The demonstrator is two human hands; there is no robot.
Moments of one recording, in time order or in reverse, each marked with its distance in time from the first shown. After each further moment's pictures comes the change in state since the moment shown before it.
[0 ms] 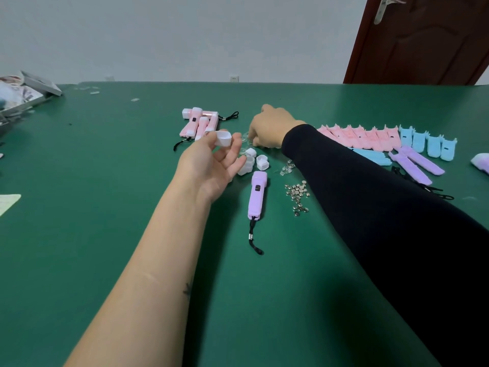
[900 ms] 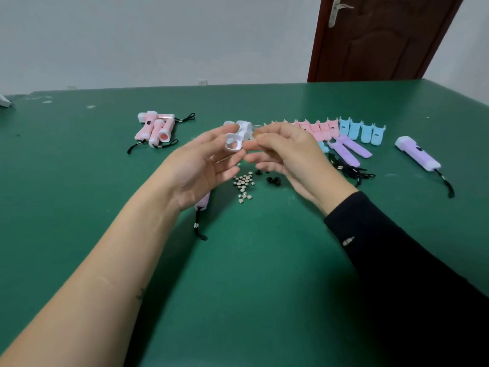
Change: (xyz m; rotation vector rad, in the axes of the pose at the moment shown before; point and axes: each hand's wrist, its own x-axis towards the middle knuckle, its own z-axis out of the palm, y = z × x) left_hand -0.038 -0.037 0.037 0.410 -0.454 0.021; right_hand -0.192 0.019 -0.014 1.825 0.289 0.234
